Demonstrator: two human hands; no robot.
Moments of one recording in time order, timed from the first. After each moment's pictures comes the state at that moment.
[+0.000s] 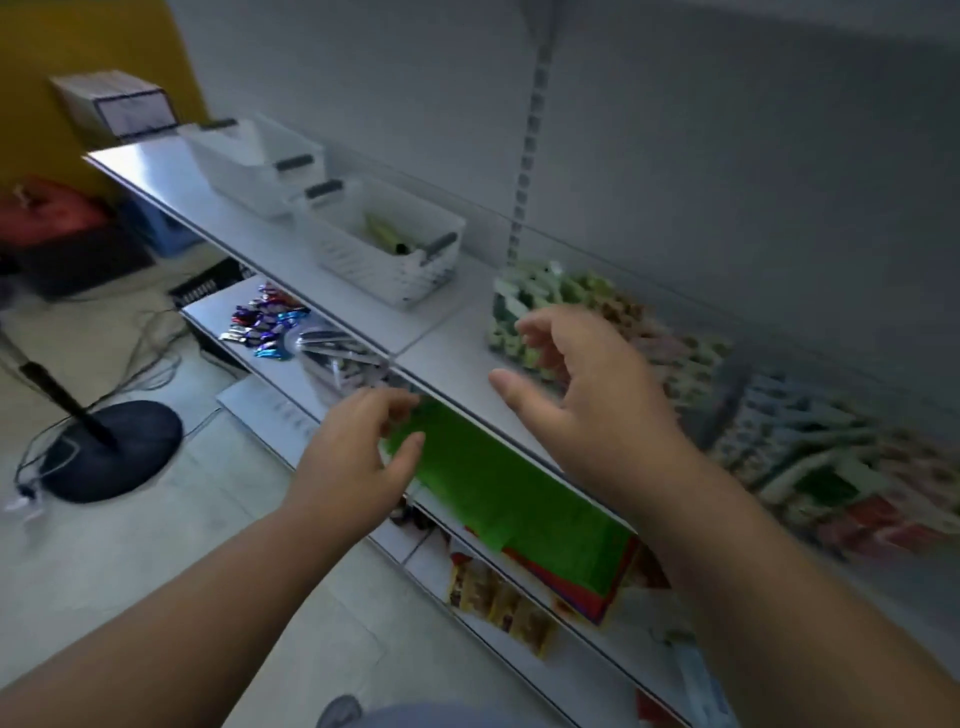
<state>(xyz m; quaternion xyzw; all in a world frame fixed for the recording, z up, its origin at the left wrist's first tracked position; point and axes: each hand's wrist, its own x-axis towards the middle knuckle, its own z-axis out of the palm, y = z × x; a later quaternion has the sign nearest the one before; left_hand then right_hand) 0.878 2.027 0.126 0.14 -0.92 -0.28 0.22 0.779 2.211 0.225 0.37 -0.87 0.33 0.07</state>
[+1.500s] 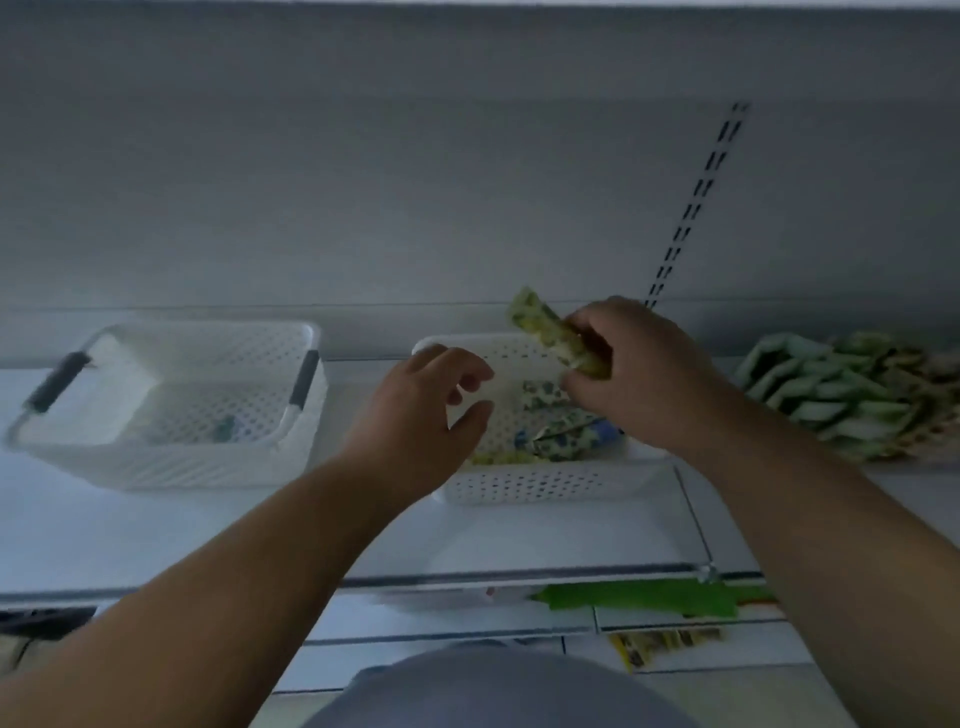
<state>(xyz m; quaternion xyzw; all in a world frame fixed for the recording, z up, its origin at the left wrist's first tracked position) 0.566 1.624 0.179 -0.24 -0.91 -0.31 0.08 0.588 1.840 0.226 0.07 -0.97 0.24 0.07</state>
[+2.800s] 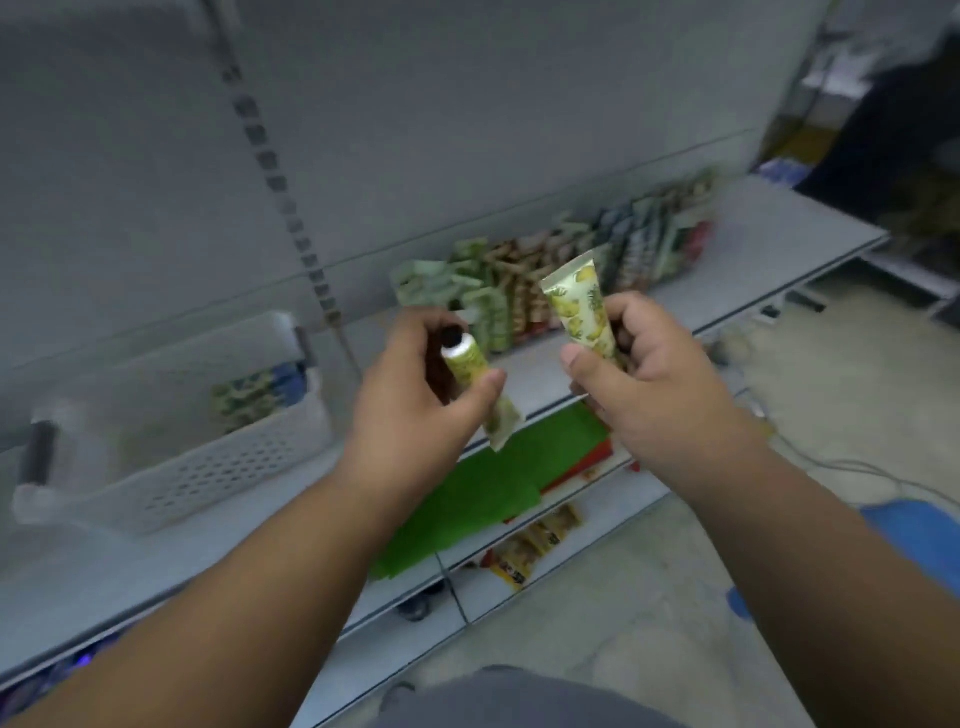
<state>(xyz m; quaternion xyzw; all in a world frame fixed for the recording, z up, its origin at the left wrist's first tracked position) 0.726 1.878 0.200 -0.31 -0.79 -0.52 -0.02 0.837 2.029 0.219 -0.18 -0.80 0.52 0.24</state>
